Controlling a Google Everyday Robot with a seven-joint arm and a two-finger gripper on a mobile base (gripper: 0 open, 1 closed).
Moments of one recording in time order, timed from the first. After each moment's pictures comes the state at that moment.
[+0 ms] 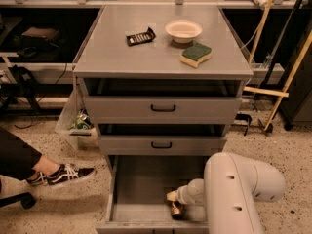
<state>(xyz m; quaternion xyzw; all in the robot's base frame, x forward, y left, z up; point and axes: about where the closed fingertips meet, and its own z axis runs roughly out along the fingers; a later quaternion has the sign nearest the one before) 0.590 -0.122 0.117 -0.07 0.97 0.16 0.18</state>
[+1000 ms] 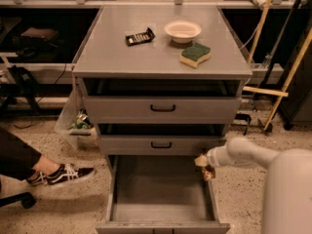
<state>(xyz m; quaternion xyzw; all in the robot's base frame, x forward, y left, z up) 0.662 -0.219 0.353 -0.19 0.93 0.18 0.25</state>
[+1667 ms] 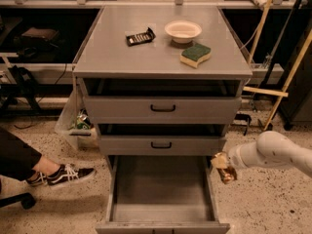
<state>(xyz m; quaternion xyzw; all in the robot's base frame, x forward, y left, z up) 0.584 -0.262 0.475 -0.25 0.92 0.19 0.25</state>
